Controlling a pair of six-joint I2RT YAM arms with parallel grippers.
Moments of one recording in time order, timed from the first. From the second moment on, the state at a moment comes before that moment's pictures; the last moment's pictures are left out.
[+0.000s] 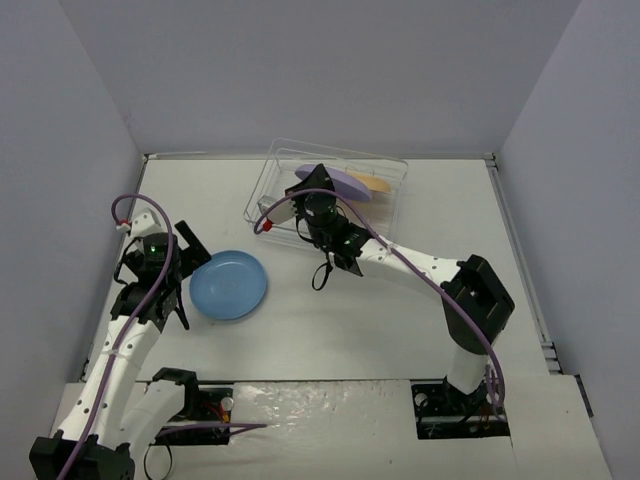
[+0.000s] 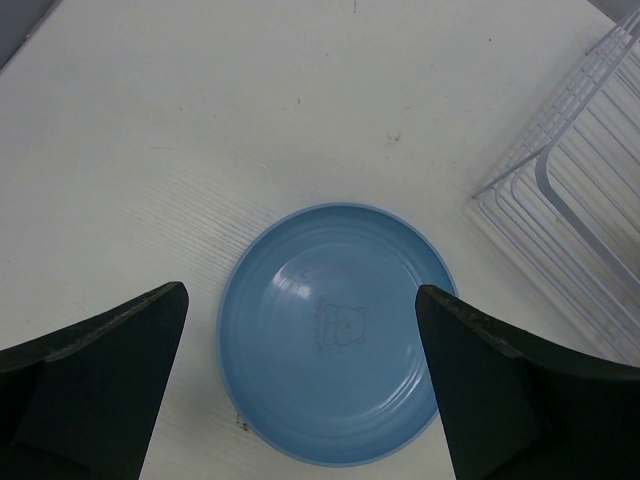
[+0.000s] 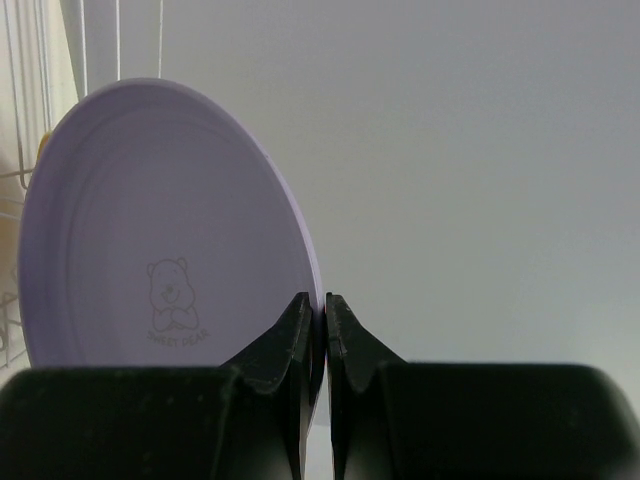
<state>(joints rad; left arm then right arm) -0.12 0.83 0.76 -0.51 -0.37 -0.56 0.85 1.77 1.29 0.38 0.57 -1.61</state>
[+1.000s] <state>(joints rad) -0.12 0.82 0.76 -0.53 -0.41 -0.56 0.75 1.89 1.29 0.53 0.57 -1.70</state>
